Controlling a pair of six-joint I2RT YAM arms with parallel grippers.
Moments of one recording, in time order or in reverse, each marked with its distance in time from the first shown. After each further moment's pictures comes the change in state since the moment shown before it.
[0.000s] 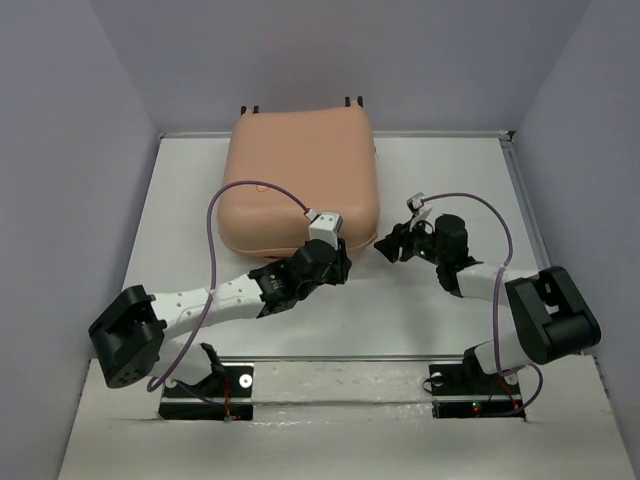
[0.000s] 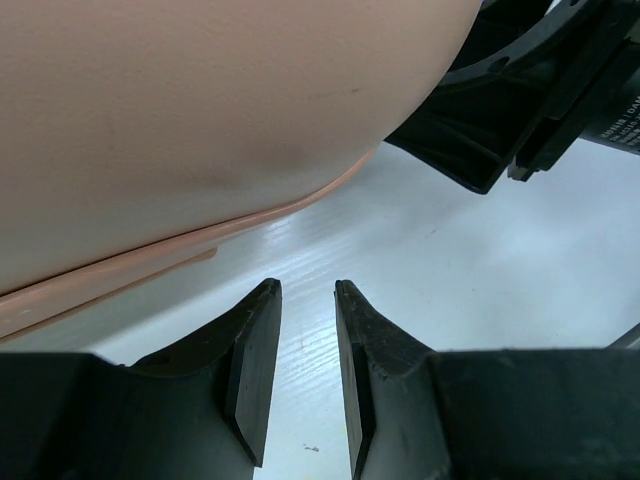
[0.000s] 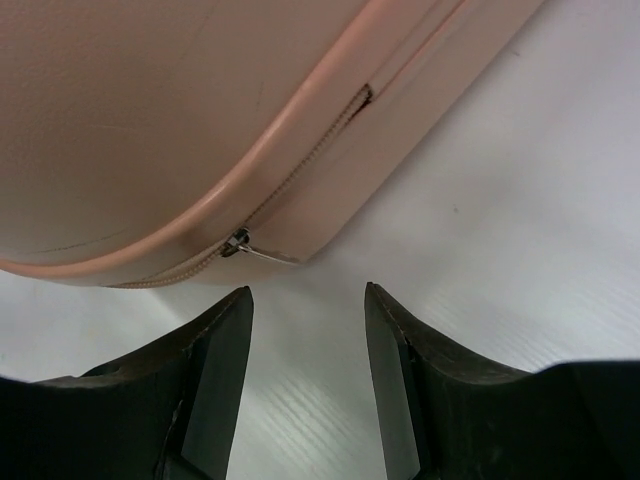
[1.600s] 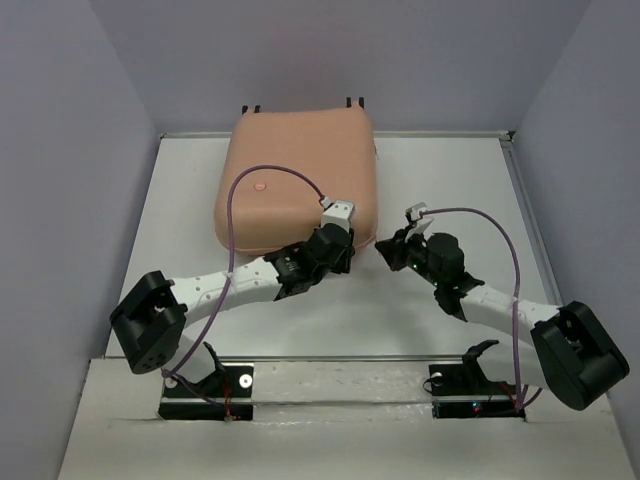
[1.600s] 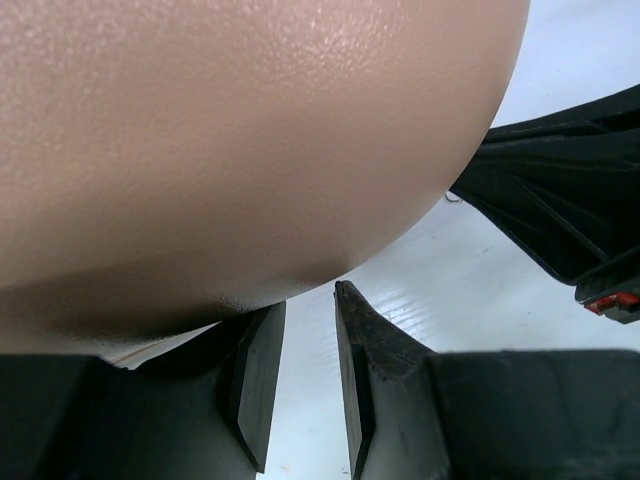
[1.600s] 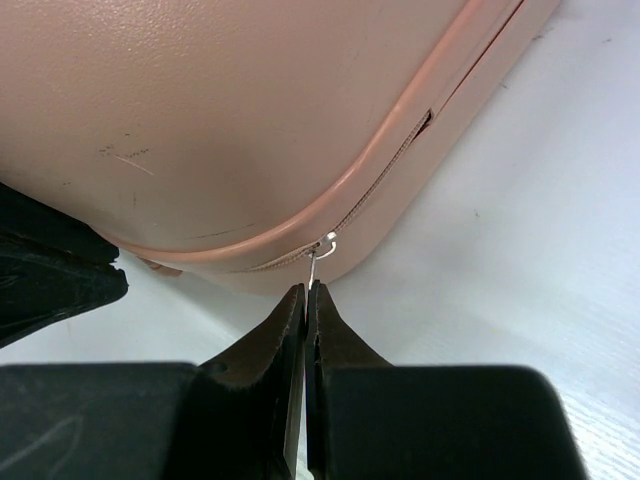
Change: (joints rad) left arm 0.043 0.144 0.174 -0.126 -0.021 0.102; right arm 0.201 -0.223 -0.092 -0.032 0.285 0.094
